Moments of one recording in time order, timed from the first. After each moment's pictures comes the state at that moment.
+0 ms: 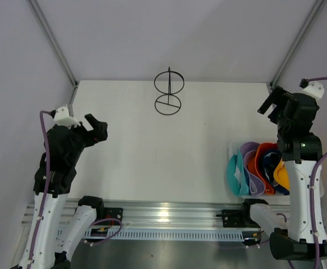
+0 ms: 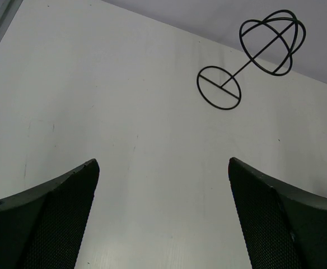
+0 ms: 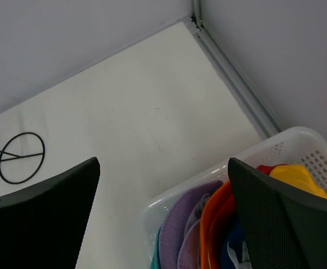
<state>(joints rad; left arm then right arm) -0.13 0.65 1.01 -0.65 -0.09 -0.38 -0.03 0.98 1.34 -0.68 0.28 0.30</state>
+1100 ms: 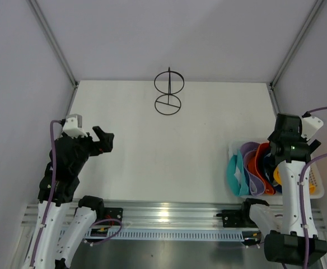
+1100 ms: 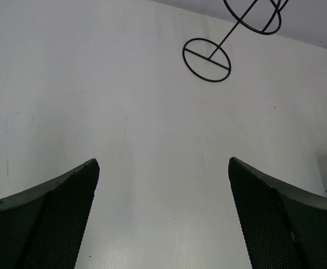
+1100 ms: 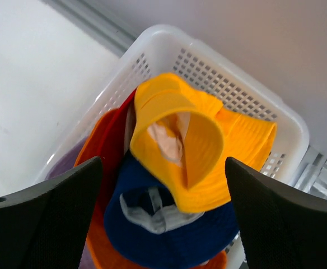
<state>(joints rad) -0.17 0.52 0.85 -0.62 -0.01 -0.33 -0.10 0.92 1.07 -0.94 0.70 0.49</state>
